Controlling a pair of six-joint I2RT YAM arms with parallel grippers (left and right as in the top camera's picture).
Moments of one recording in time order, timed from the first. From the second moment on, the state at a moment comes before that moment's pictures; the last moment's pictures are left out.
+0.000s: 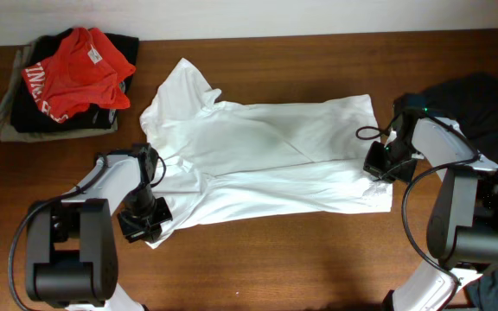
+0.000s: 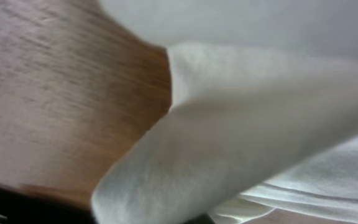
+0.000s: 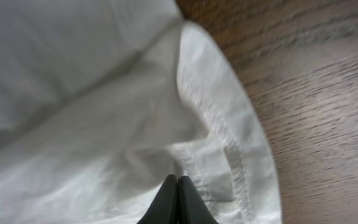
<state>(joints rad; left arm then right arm) -0.03 1.82 1.00 -1.14 -0.01 -0.47 -0.15 1.93 1.27 -0.95 -0.11 0.34</state>
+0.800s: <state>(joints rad) -0.08 1.43 1.00 -0.93 -0.08 -0.57 -0.14 1.93 1.40 -1.13 -0.15 0.27</state>
